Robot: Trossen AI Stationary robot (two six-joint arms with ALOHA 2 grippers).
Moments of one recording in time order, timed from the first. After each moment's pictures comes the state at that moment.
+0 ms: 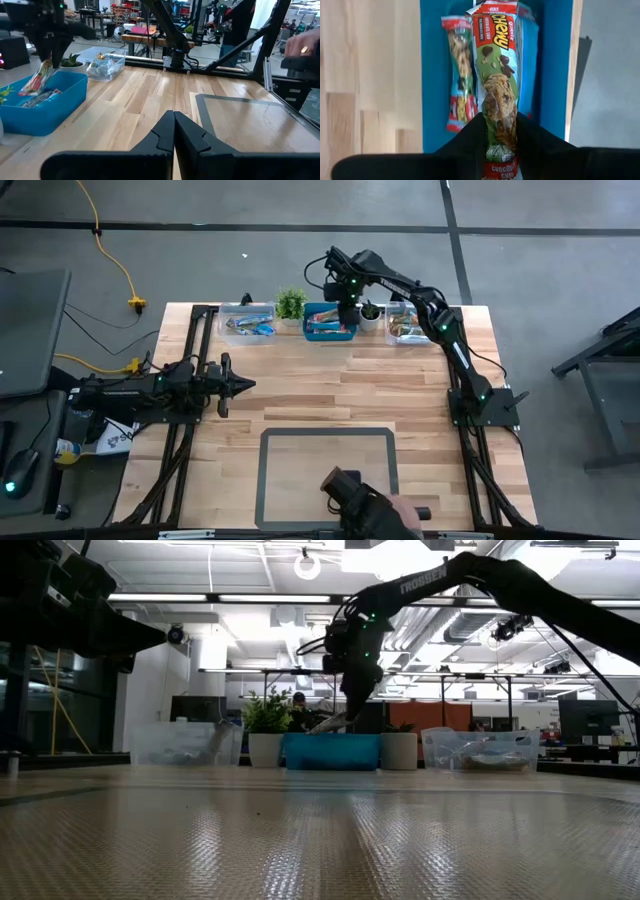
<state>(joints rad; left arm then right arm) 0.05 0.05 0.02 0.00 -0.04 -0.08 -0.69 2.39 2.34 -1.29 -0.20 -0.70</state>
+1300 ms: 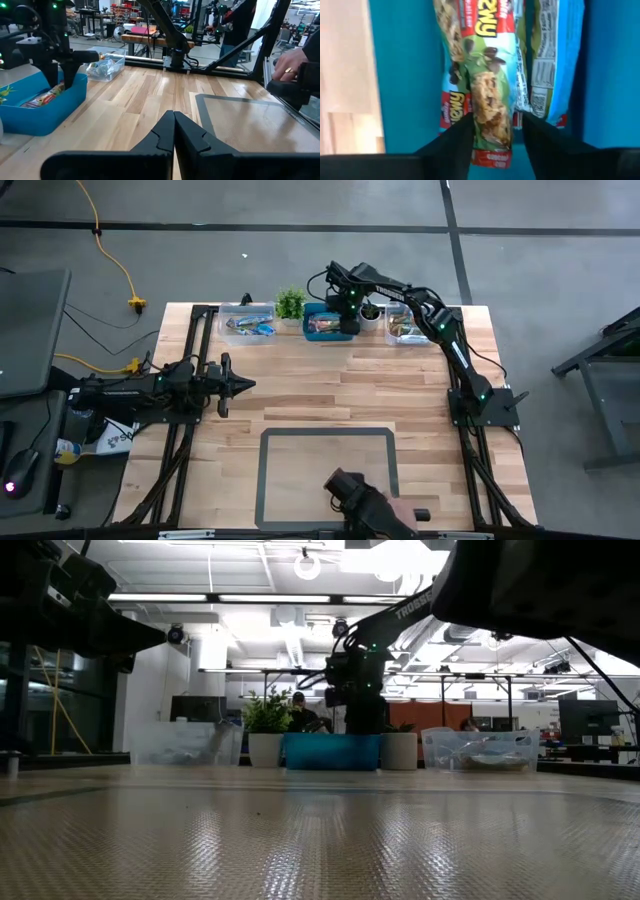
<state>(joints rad) 0.05 0.05 0.02 0.00 -0.04 -0.08 -0.71 2.42 2.14 -1.15 -0.22 -0.68</state>
